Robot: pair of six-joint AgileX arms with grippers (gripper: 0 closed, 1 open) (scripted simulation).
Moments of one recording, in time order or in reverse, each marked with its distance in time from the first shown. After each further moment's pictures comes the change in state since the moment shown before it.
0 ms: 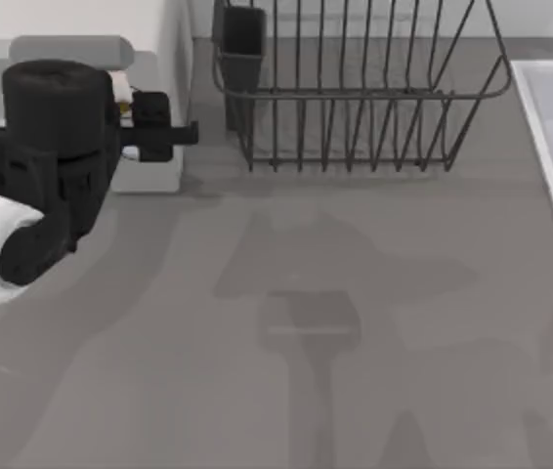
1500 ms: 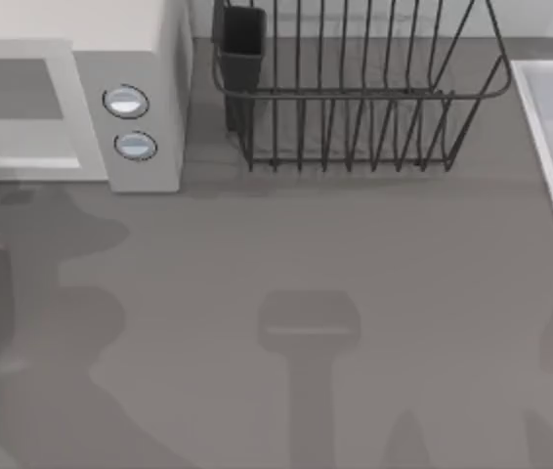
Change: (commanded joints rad) left arm 0.695 0.359 0.012 0.410 0.666 0.232; right arm 0.000 0.000 0.000 0.000 0.000 0.000
